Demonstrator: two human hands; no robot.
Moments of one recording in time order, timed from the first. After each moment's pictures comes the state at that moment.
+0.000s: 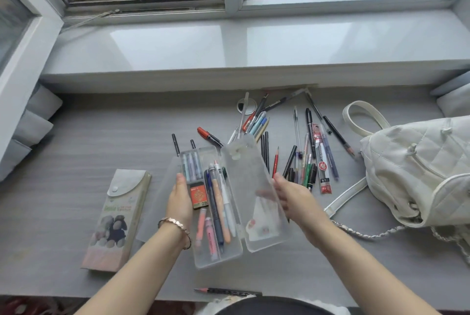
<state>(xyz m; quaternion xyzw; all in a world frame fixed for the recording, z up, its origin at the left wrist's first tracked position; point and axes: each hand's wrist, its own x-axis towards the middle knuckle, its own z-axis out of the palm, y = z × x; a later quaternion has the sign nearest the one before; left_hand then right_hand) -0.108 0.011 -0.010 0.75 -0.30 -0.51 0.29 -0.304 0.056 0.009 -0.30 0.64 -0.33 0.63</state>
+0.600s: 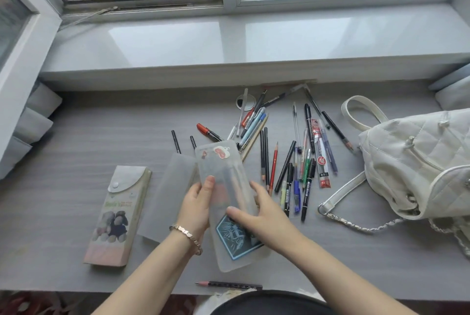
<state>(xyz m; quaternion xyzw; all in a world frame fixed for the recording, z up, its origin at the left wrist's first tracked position) -0.126 0.033 0.000 0.64 -0.31 -0.62 0.34 -0.258 0.075 0.009 -0.45 0.63 -0.25 0.57</state>
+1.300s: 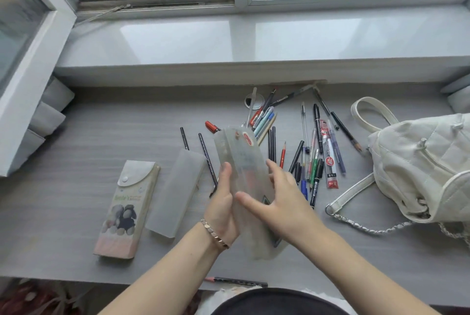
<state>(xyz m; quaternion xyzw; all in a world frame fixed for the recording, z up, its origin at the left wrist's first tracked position) -0.153 0.039 0.009 0.41 -0.12 -0.84 0.35 -0.267 0.066 0.038 -0.53 0.68 -0.23 0.45</state>
